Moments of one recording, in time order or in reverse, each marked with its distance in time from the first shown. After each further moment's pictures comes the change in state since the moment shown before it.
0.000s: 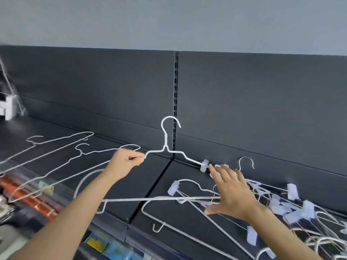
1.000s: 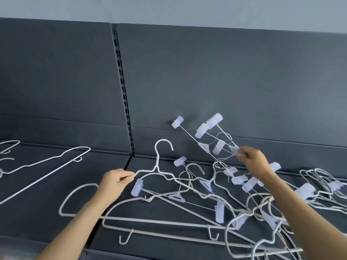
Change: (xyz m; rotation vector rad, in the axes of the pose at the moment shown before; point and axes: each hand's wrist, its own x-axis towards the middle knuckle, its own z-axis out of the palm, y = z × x) left_hand 0.025 -0.040 0.110 0.043 -0.171 0.069; right_hand -0.029 0.145 0.026 0.790 0.250 0.672
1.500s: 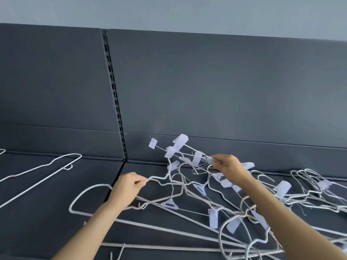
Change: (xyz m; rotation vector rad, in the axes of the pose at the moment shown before) left_hand 0.010 0.028 0.037 0.066 -0.099 0.076; right_hand -0.011 -0.030 0.029 0.020 -0.178 -0.103
